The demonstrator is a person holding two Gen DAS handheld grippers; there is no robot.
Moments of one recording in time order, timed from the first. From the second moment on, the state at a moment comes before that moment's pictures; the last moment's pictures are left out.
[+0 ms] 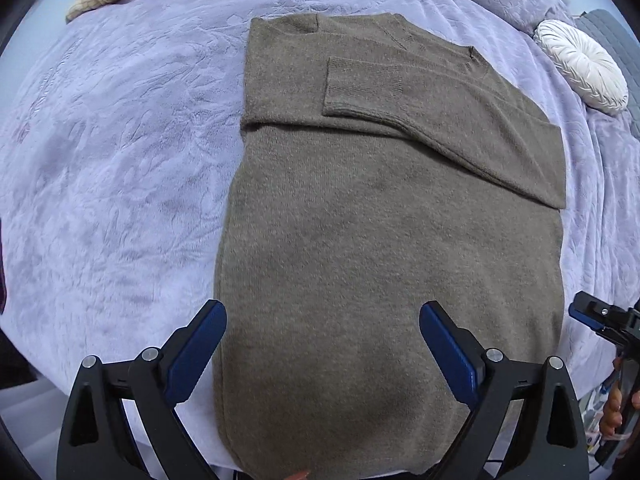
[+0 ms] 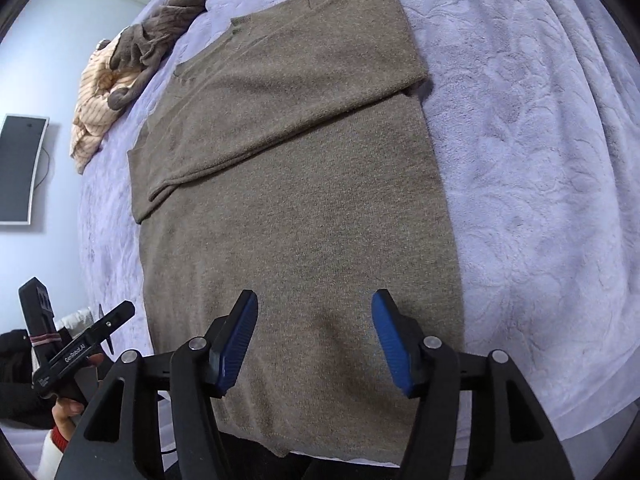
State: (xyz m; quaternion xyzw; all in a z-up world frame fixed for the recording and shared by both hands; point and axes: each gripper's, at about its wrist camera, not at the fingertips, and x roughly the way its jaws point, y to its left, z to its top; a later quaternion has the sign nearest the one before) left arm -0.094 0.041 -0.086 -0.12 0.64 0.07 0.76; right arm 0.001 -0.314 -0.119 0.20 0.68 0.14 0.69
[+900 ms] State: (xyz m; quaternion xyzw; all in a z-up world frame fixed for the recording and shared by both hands) left arm -0.165 0.025 -0.083 -0.15 0.66 0.08 0.73; right arm -0.039 -0.322 -0.102 0.15 0.66 0.21 0.70
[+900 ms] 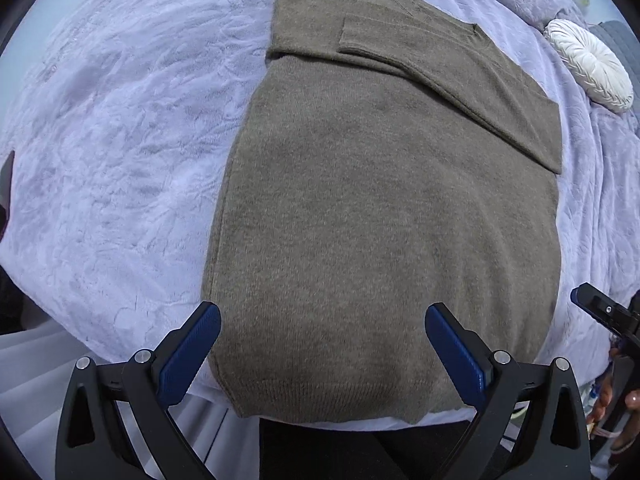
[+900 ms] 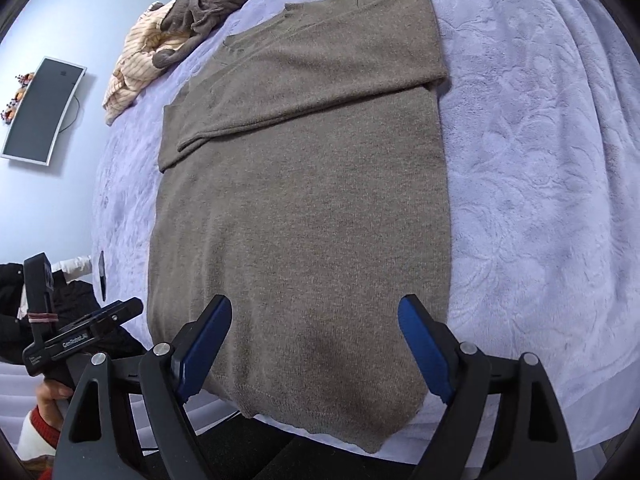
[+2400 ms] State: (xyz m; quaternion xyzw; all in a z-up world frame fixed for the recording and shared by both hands) left arm -0.266 0.096 -0.166 -0.38 0.62 -0.07 0.68; right arm -0.160 -0.349 -0.172 0.38 0.69 0.20 0.58
